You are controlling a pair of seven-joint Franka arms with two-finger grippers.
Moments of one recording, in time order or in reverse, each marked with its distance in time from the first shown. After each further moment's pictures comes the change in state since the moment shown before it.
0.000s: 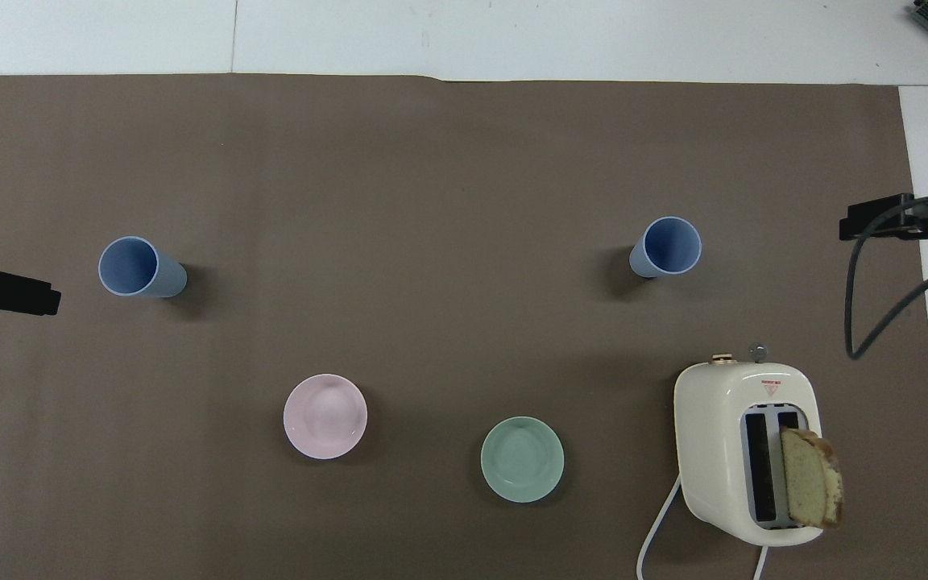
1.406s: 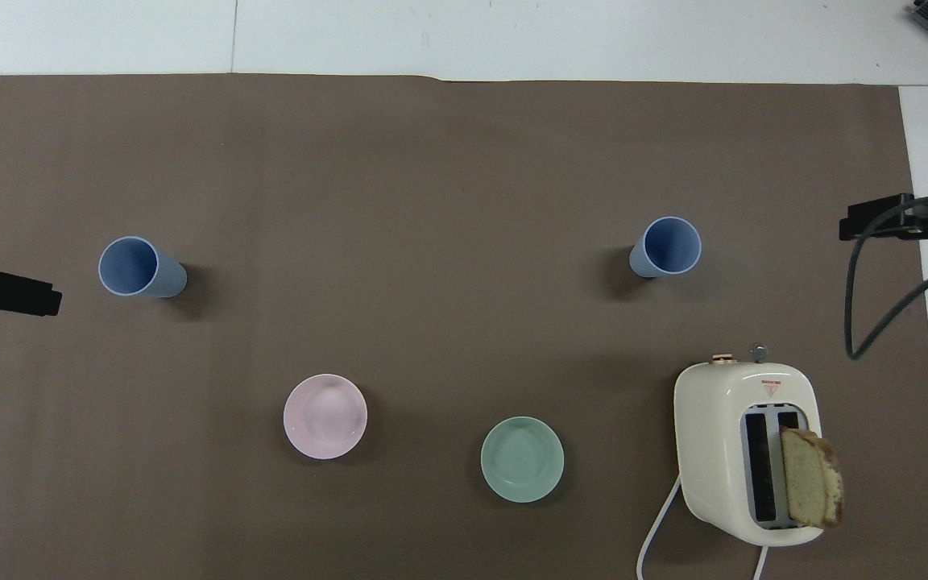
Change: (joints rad) left arm 0.047 0.004 0.008 -0.004 0.001 0.028 0.001; right arm 0.000 0.000 0.000 0.000 0.000 0.000 0.000
